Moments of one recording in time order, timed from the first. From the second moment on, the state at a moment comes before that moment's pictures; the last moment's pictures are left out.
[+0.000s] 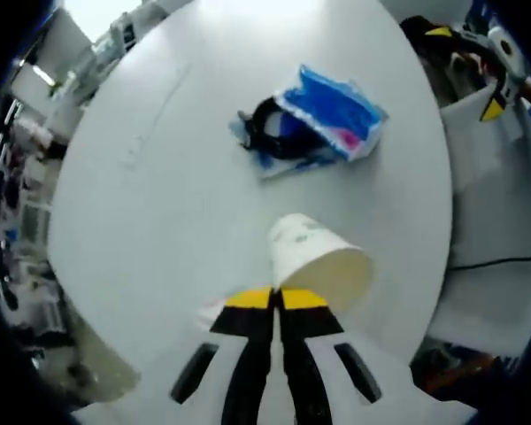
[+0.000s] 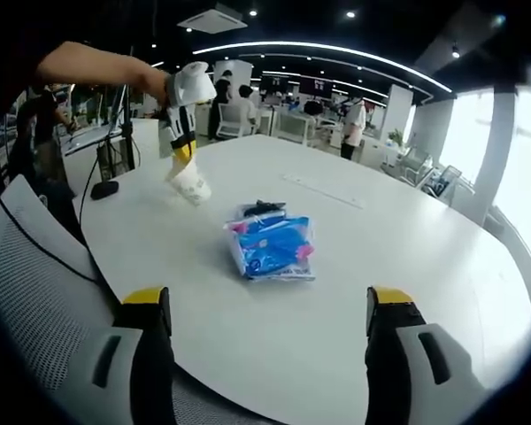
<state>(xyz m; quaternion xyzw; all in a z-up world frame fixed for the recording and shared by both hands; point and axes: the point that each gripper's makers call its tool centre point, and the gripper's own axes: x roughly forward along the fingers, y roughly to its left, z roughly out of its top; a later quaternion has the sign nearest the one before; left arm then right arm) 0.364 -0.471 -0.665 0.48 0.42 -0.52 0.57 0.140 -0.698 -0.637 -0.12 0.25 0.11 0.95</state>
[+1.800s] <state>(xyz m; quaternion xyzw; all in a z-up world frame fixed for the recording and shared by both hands) 0.418 -0.477 -0.700 0.59 0.46 -0.47 0.47 0.136 -0.703 -0.644 -0.14 0.27 0.10 0.95</state>
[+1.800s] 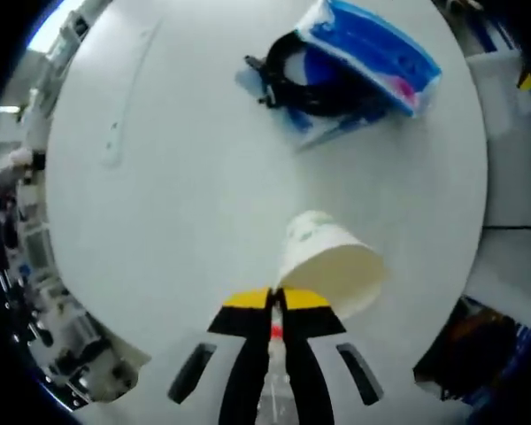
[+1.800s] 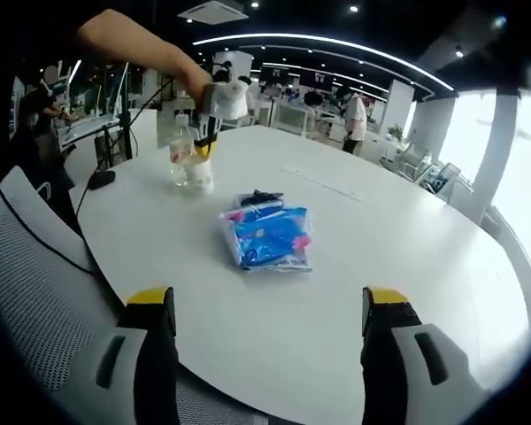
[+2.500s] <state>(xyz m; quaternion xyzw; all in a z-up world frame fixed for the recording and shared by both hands) 0.420 -0.484 -0.709 0.61 0.44 -0.48 0.45 0.136 -0.704 -0.645 -0.14 0.28 0.10 0.95</state>
